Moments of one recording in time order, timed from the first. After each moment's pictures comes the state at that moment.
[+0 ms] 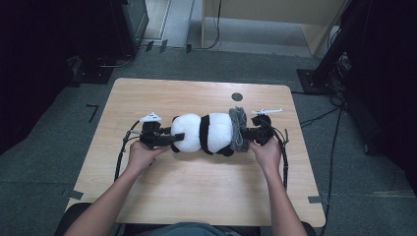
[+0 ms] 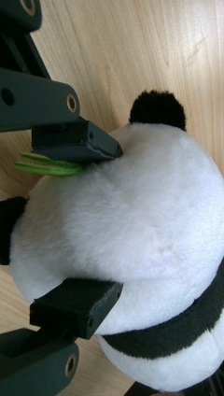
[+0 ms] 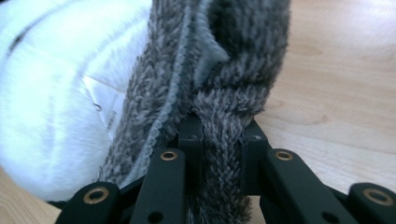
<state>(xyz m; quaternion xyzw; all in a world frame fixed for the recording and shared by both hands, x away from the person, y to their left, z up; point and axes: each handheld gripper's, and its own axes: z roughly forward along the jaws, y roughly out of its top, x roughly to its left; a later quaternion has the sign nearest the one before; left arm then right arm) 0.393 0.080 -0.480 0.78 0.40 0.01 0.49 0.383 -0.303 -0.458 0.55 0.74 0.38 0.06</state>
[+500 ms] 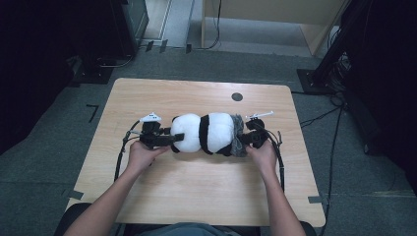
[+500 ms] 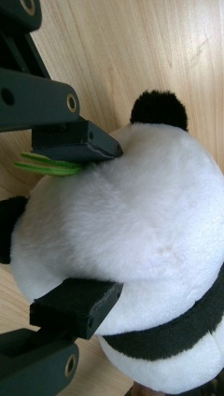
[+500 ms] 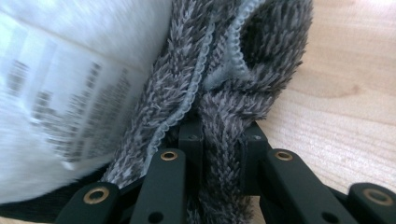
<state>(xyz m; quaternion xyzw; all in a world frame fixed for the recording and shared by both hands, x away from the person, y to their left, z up) 0.393 0.081 -0.480 0.78 0.40 0.00 0.48 0.391 -0.293 -0.485 0.56 0.76 0.33 0.04</state>
